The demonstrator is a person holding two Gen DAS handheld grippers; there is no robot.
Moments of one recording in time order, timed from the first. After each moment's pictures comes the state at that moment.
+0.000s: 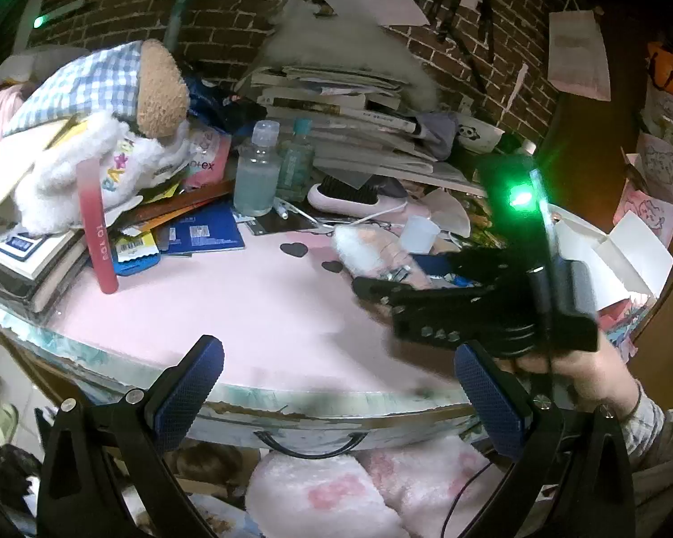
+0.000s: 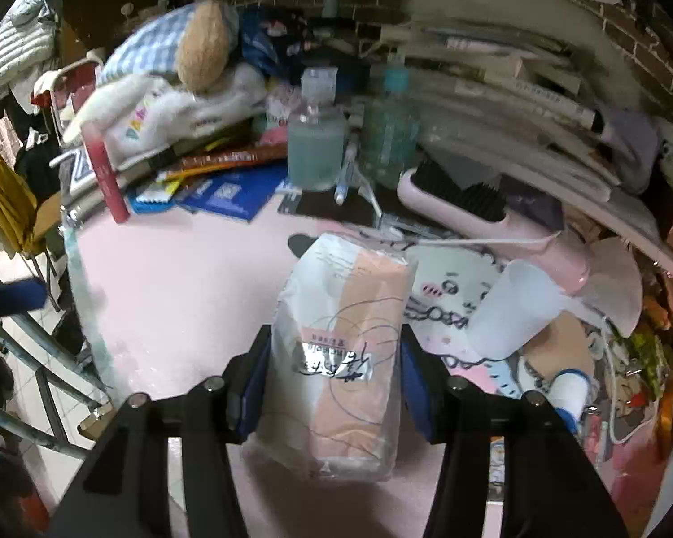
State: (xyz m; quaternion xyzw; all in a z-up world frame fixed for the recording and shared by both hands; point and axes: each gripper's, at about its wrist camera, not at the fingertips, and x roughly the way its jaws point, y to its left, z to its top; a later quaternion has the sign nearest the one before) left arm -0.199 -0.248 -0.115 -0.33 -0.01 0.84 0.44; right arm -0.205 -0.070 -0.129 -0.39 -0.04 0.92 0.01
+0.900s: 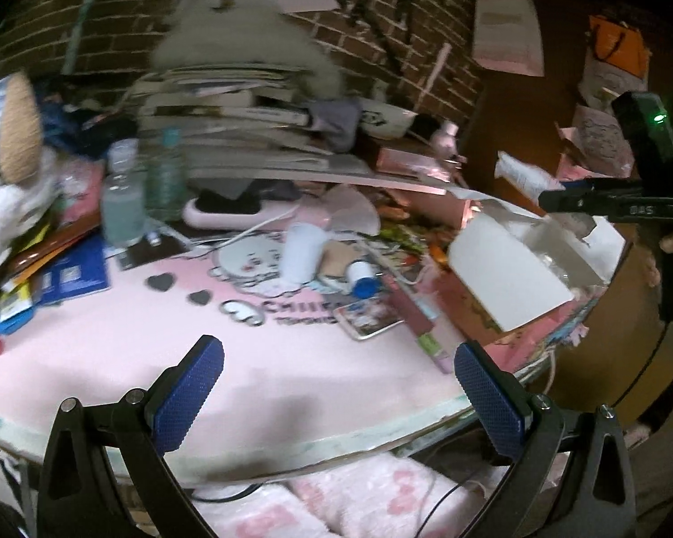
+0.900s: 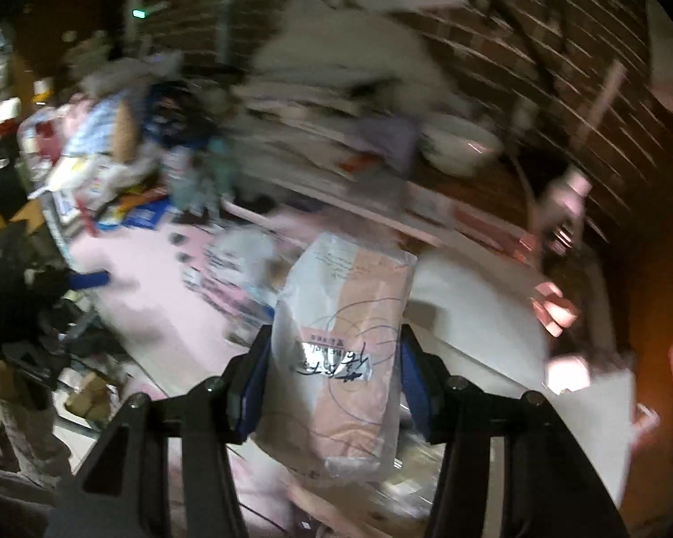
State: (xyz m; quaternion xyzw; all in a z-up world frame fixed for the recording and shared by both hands) left arm -0.173 -0.170 -0.095 -0.31 0.01 0.78 0.55; right arm -0.037 0.083 0.029 -0.44 -0.03 0.89 0.15
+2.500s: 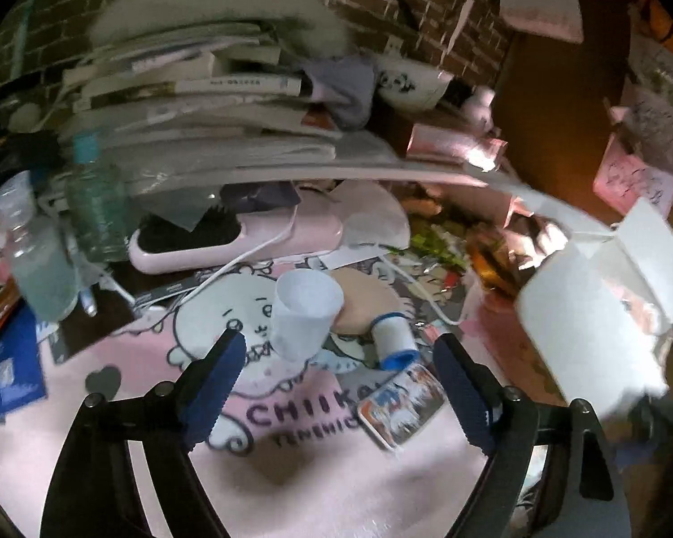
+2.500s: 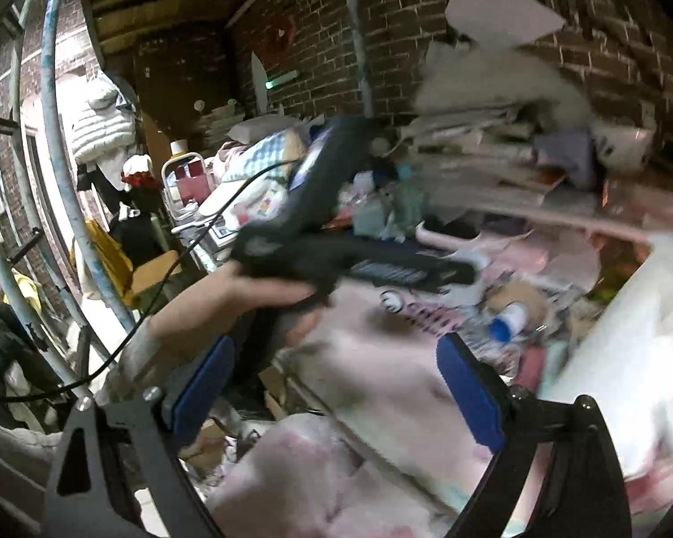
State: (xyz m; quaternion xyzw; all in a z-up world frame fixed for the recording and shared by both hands) left arm -0.240 -0.052 -0.103 -0.36 0.07 0.77 0.53; right arm -0.038 -0.032 -0.081 -0.27 0.05 0.96 -0.11
